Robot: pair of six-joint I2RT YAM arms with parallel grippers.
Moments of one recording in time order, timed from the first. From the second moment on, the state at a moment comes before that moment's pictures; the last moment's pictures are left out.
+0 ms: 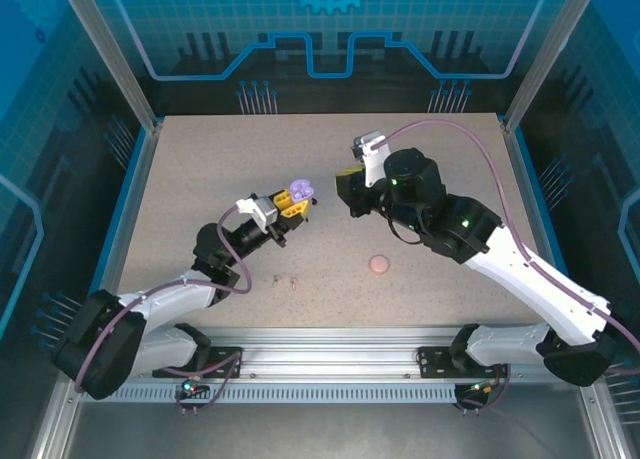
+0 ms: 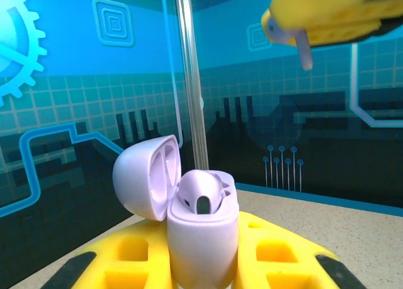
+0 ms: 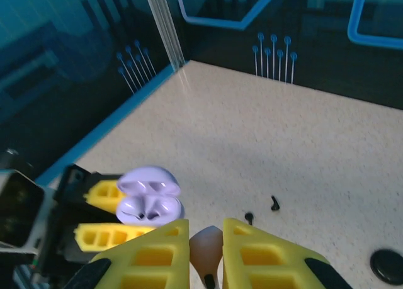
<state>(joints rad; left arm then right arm) -0.49 1.20 0.39 1.13 0.41 -0.01 0.86 1.20 1.40 -0.56 0.15 0.28</state>
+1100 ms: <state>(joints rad) -0.50 1.23 0.44 1.13 0.47 0.00 0.94 1.24 1.16 -0.10 0.17 0.29</state>
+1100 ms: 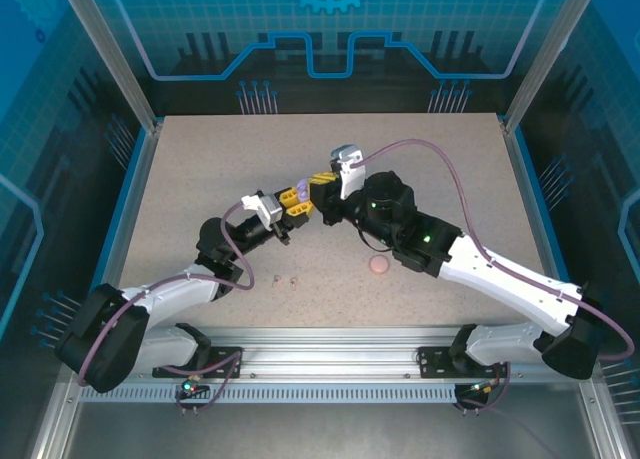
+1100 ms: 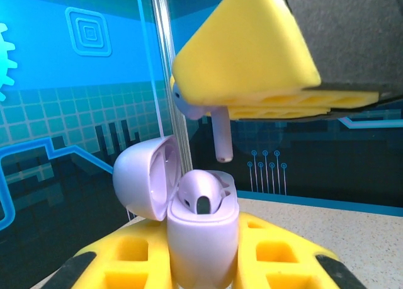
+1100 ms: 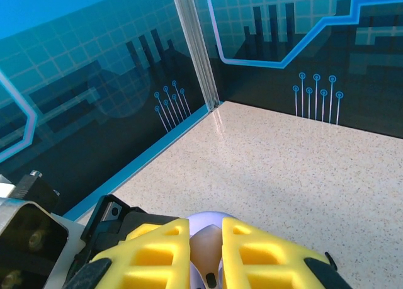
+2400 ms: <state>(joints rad) -0.51 1.23 0.45 1.08 0.47 0.00 0.94 1.24 1.15 -0.16 0.19 0.32</state>
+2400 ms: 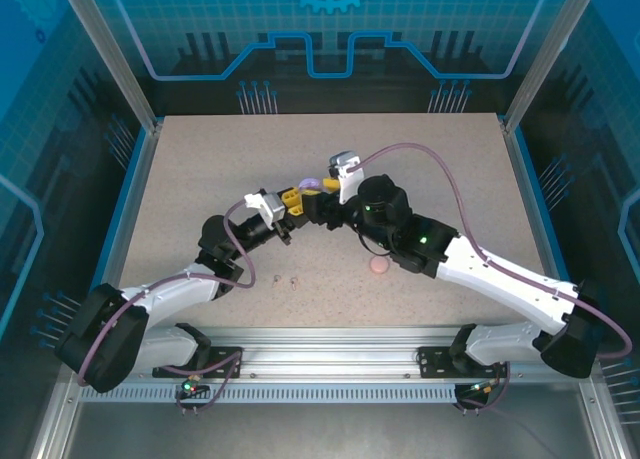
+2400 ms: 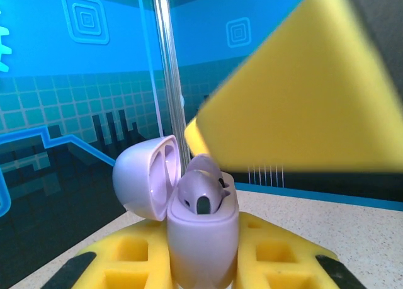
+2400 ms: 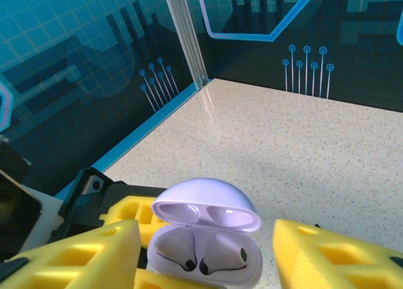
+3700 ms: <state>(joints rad) -0.52 1.29 0.45 1.08 0.47 -0.01 0.75 1.47 1.53 -0.68 -0.13 0.38</state>
